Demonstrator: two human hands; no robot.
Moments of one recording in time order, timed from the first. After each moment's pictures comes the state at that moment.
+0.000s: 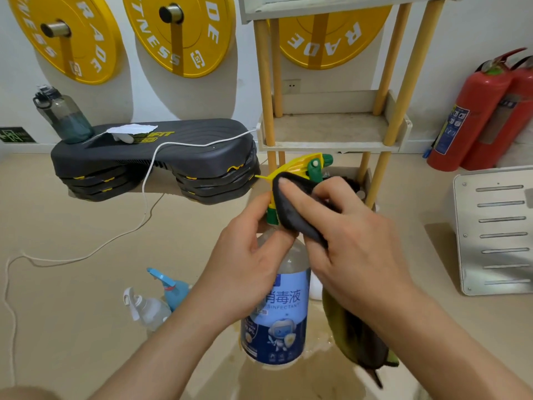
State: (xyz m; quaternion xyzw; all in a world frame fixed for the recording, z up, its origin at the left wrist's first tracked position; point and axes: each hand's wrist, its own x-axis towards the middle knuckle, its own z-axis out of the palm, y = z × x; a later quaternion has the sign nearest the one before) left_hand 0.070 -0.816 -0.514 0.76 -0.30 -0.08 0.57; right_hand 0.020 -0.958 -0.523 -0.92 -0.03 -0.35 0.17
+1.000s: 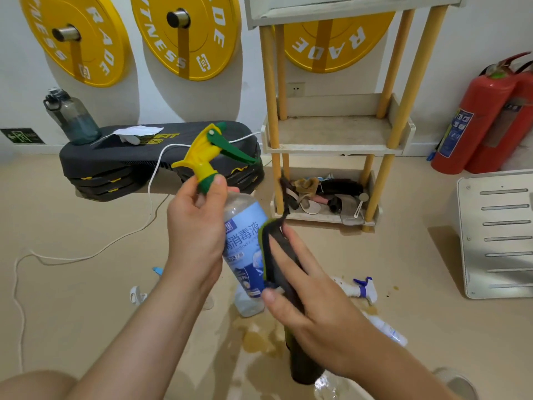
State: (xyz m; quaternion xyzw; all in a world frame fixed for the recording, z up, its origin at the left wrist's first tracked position) left_hand 0.115 -0.805 -0.517 0.66 -0.06 0.07 0.75; right_hand -0.006 -0.927 -0.573 -0.88 -0.09 -0.05 0.47
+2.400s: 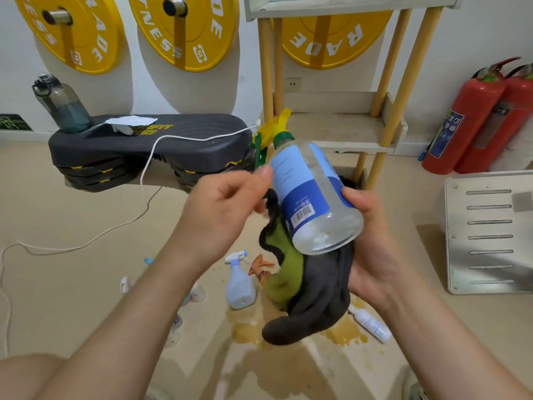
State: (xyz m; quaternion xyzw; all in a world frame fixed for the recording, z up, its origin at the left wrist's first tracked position) left_hand 0.093 -0.804 -0.493 0.79 -0.27 0.00 0.55; right_hand 0.018 -0.973 -0.529 -0.32 0.03 0.09 0.94
